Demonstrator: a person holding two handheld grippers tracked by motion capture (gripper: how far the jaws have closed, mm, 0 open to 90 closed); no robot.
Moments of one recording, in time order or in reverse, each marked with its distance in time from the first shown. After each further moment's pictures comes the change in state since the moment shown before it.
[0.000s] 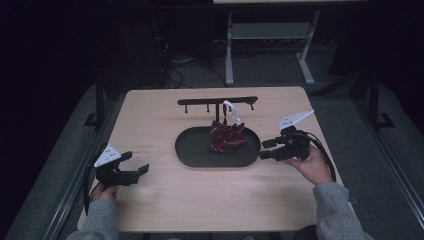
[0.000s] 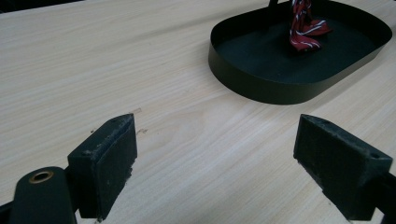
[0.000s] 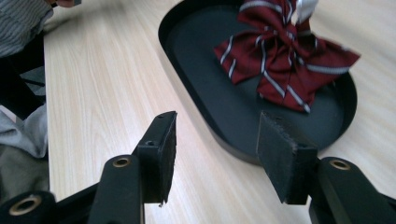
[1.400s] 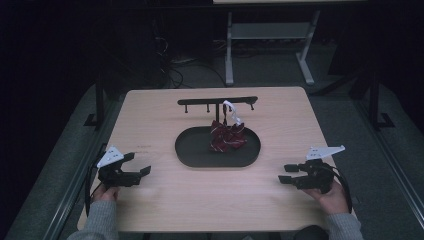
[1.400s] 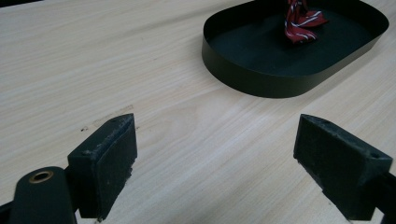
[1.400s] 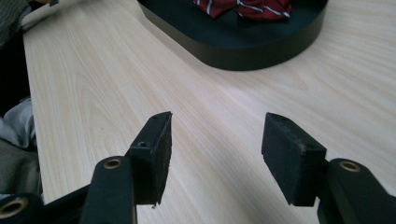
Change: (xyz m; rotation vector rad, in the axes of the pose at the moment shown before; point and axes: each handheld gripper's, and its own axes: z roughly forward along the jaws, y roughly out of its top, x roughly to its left) left arm -0.004 -0.001 0.004 0.012 -0.015 0.015; right arm 0.010 -0.110 -0.018 -0.107 -0.076 0.144
